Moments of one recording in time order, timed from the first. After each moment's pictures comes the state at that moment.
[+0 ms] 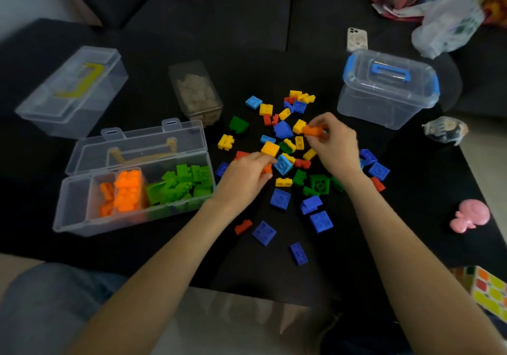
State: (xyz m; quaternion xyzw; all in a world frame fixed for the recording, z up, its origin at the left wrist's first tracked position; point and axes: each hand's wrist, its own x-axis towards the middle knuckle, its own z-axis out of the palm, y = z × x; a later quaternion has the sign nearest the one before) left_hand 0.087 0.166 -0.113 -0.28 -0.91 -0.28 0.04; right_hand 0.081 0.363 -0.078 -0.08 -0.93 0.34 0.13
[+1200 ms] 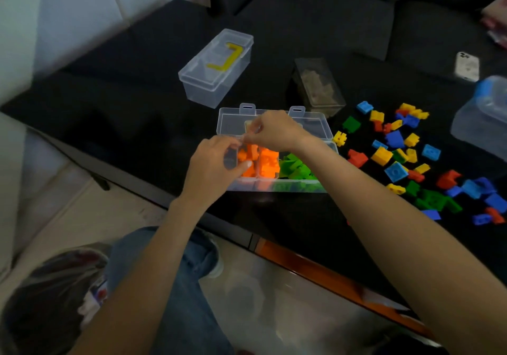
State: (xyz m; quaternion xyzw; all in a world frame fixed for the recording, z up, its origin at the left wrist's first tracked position) left_hand 0.134 -0.094 -0.103 -0.05 -0.93 -0.33 0.14; right_hand 0.054 0.044 -0.035 0.20 -0.94 0.21 -0.18
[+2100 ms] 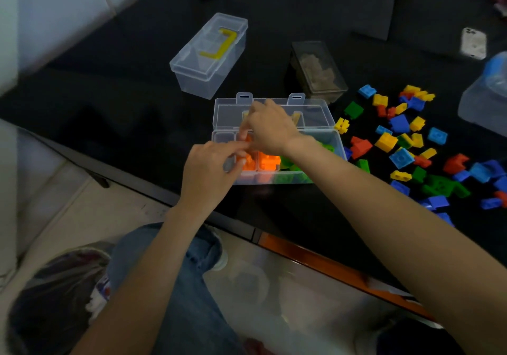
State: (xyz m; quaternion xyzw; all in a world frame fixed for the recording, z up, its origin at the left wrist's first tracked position) left_hand 0.144 -0.095 -0.110 -0.13 -0.94 -0.27 0.18; right_hand 0.057 0.037 -0.062 0.28 -0.96 0.02 -0.03
